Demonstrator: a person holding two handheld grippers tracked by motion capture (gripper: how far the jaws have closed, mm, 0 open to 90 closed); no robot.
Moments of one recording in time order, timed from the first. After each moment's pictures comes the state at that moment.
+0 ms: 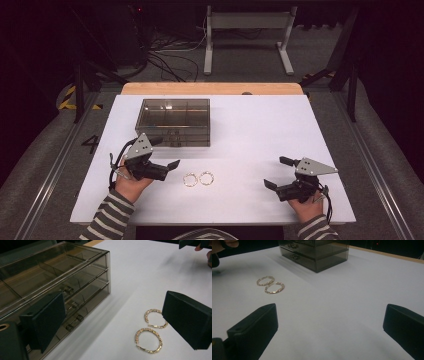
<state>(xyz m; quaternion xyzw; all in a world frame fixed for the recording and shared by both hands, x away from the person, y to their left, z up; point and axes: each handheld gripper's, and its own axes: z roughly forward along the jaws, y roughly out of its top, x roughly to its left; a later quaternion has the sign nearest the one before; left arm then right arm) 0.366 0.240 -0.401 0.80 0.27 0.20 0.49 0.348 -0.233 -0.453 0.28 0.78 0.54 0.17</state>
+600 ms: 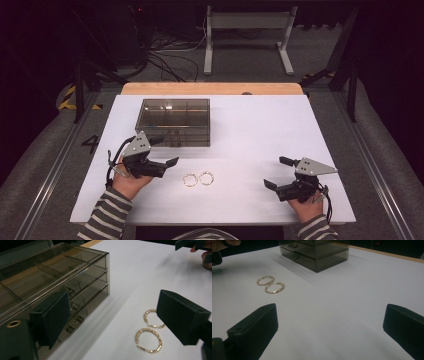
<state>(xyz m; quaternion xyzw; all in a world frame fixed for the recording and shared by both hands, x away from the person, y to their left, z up) 0.367 0.247 -0.398 0.81 0.24 0.20 0.50 0.348 -0.233 -0.453 0.28 0.78 0.54 0.17</state>
